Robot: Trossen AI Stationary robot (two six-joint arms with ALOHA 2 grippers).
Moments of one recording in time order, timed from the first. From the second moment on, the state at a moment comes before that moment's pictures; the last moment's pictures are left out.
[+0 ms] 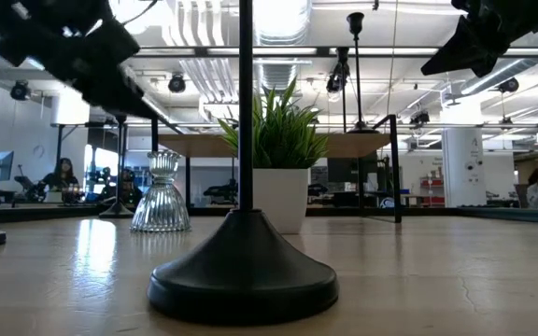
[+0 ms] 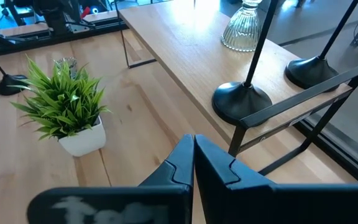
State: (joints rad) left arm 0.24 0.69 0.42 -0.19 0.11 0.11; right arm 0.14 0.60 0.62 -0.54 0.54 0.32
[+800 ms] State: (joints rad) left arm 0.21 0.67 0.08 0.09 0.16 -0.21; right arm 0.14 0.60 0.62 -0.48 0.55 0.34
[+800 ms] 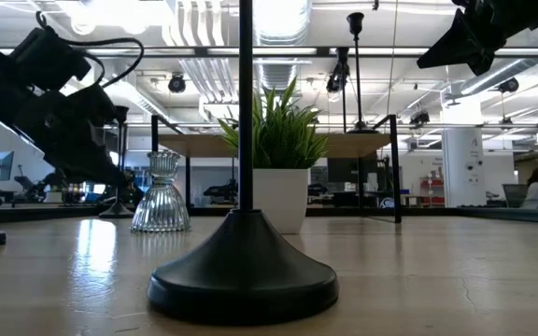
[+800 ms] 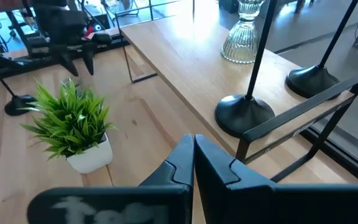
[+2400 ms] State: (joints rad) left arm 0.15 1.25 0.17 0.60 0.25 -0.02; right arm 0.14 0.60 0.63 -0.48 0.61 0.34
